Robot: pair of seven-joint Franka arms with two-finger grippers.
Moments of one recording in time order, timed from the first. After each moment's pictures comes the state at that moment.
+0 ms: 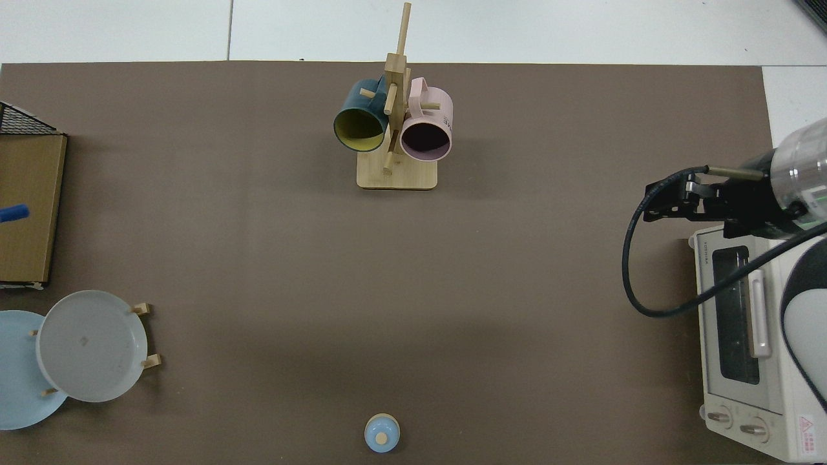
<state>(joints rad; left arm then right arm) -0.03 -0.11 -0.07 -1.61 0.54 1.56 1.03 0.06 0.02 0.09 -1.46 0.01 1.49 0.38</state>
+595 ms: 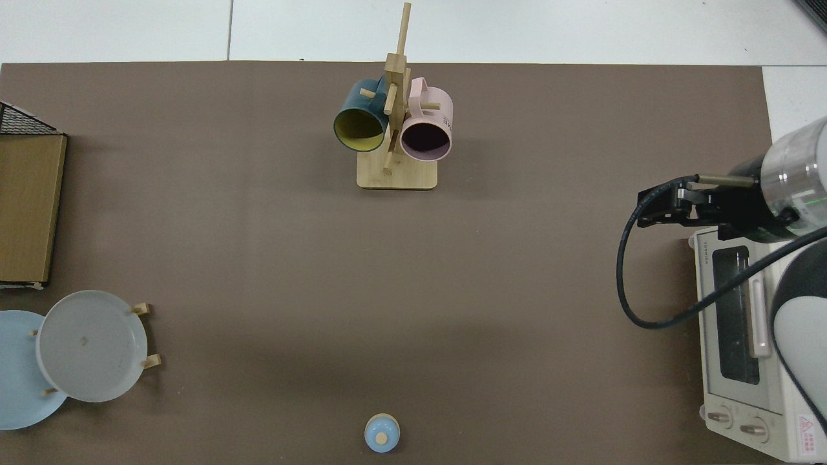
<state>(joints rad) 0.02 -0.08 -0.06 -1.58 0.80 1.61 1.30 0.06 0.02 0.10 -1.47 0.01 1.48 0.35</state>
